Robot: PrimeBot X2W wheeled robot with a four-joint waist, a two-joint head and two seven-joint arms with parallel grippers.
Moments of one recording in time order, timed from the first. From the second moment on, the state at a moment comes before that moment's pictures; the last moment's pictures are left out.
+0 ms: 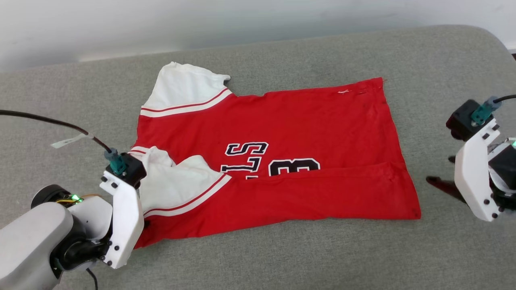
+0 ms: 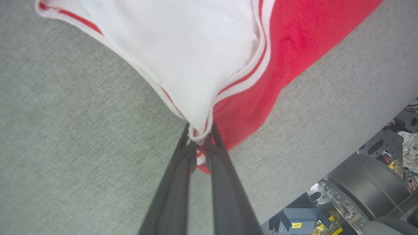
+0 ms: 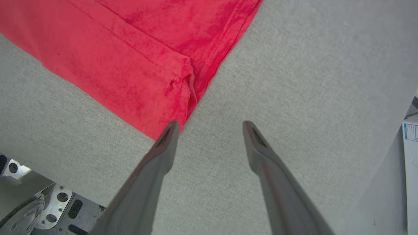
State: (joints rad) left arm -0.63 0.91 -0.93 0.05 -1.03 -0.05 0.74; right arm -0.81 -0.90 0.95 0.16 0.92 0.13 0.69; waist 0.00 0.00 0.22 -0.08
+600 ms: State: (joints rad) left arm -0.66 0.90 -0.93 -0.01 -1.00 -0.03 0.73; right arm -0.77 -0.74 1.05 0.42 1.03 0.13 0.64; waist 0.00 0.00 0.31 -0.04
